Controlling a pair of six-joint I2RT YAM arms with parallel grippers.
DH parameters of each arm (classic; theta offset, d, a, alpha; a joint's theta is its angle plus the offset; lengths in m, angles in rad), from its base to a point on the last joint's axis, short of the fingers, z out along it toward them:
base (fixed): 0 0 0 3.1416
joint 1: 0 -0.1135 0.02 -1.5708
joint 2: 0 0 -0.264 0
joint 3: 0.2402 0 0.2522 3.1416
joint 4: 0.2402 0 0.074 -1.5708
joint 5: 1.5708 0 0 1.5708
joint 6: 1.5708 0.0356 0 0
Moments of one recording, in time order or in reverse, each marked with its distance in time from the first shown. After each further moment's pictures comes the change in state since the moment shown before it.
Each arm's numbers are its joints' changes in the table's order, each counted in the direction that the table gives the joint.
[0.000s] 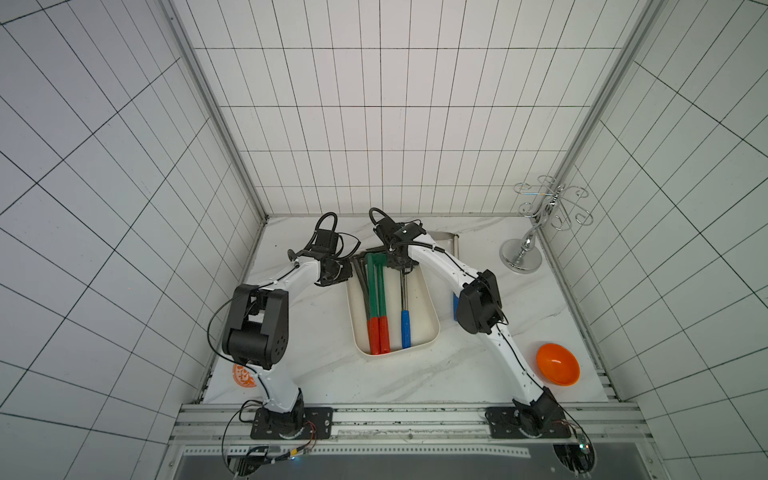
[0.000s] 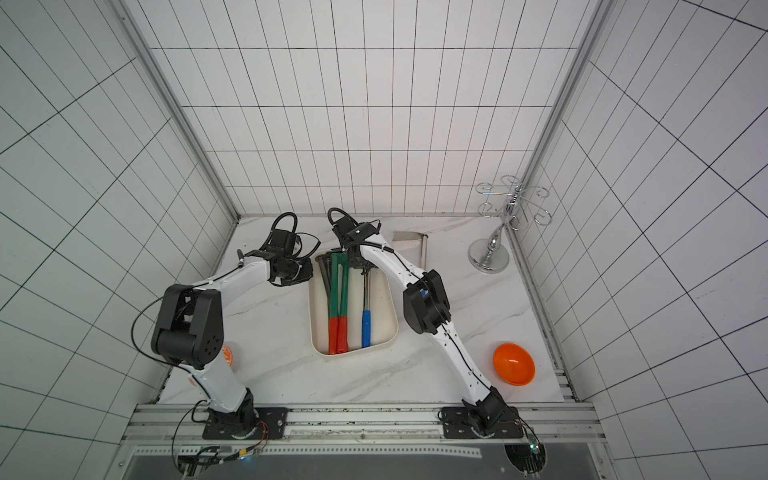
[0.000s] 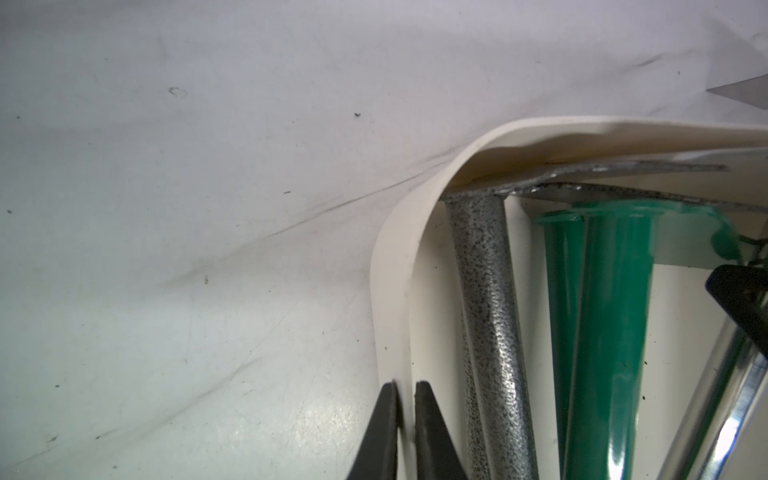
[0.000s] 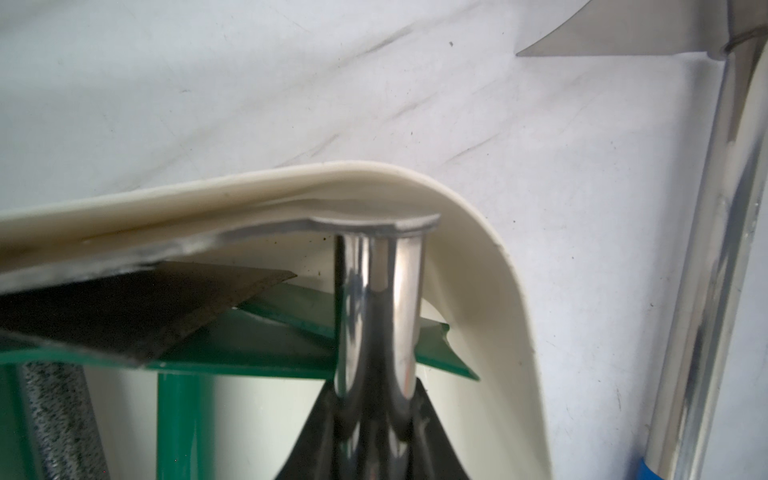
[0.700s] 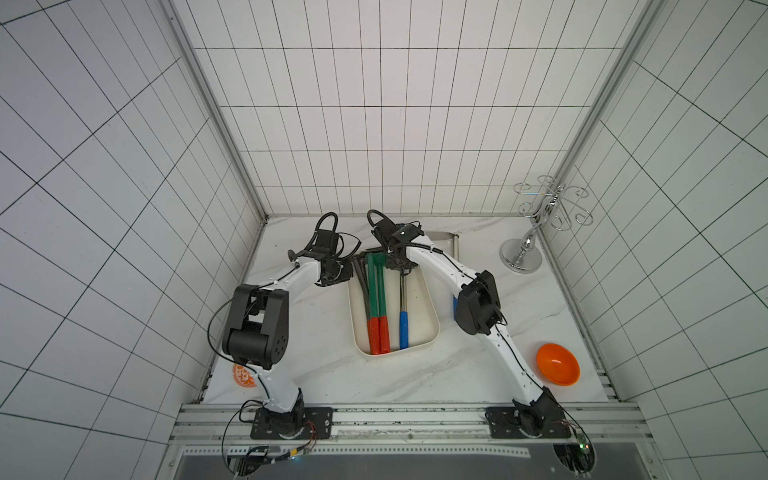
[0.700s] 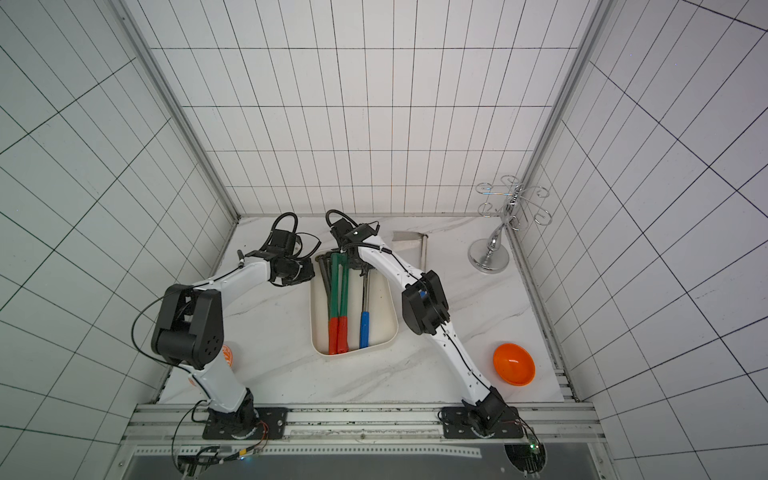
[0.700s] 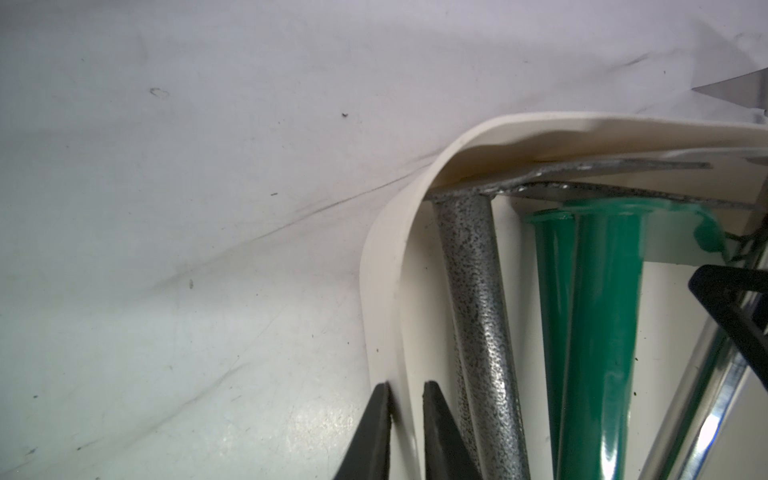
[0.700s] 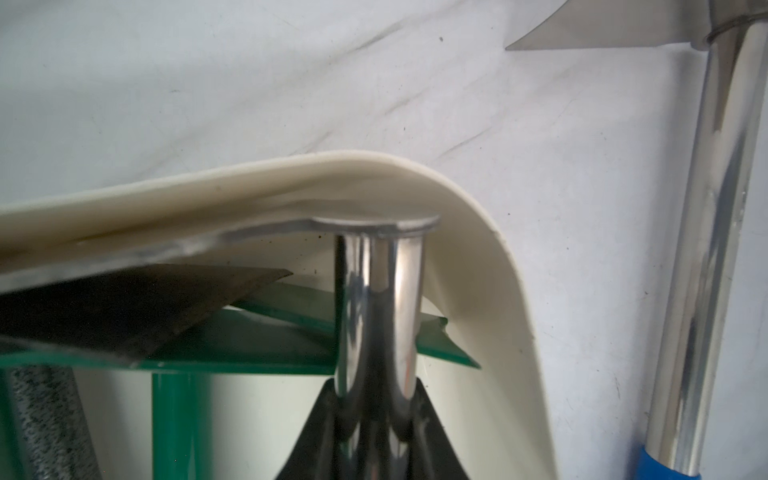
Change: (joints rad) left arm 0.002 0.000 -0.006 -0.014 0.015 0.000; right arm -0.014 -0.005 0.000 0.008 0.016 0.037
